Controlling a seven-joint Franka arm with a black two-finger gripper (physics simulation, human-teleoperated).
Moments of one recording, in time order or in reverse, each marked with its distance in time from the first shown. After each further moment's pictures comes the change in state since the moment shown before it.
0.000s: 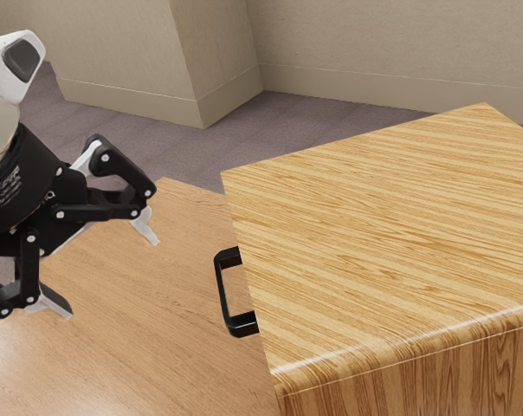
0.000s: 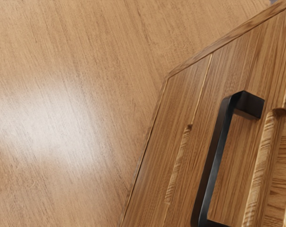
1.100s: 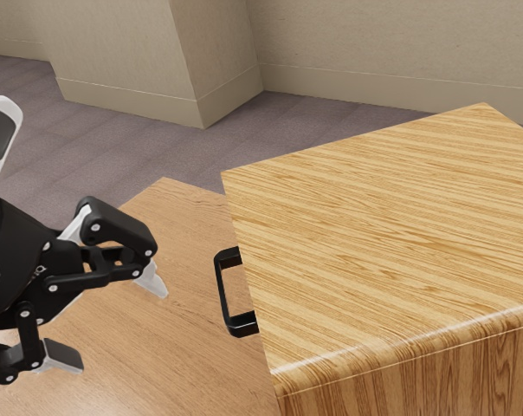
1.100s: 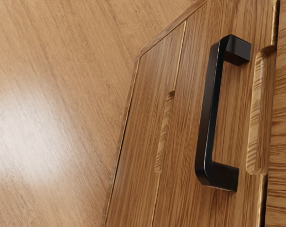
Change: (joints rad) arm -0.129 -0.138 -0.003 -0.207 0.031 0.176 -0.017
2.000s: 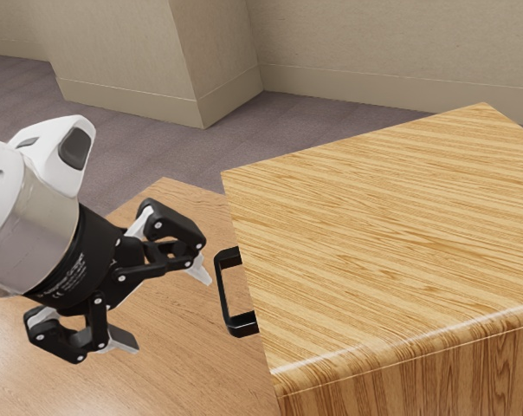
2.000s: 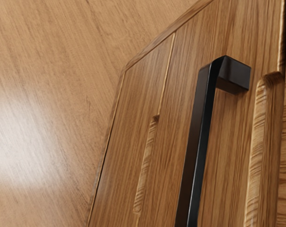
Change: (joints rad) arm 0.004 0.046 0.032 -0.100 0.038 0.158 0.003
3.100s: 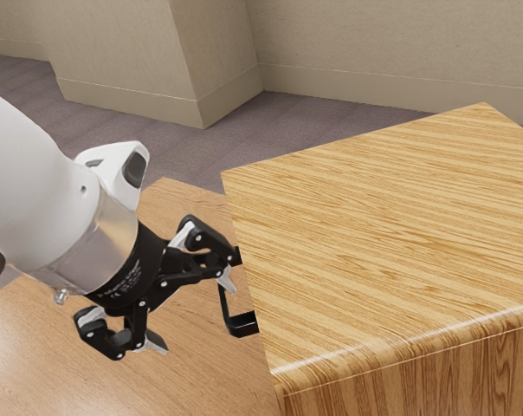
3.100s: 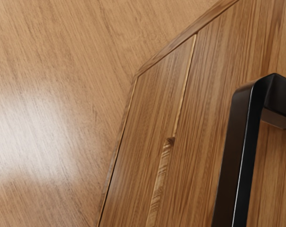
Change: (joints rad) arm -0.010 0.073 0.050 -0.065 0.026 0.074 0.000
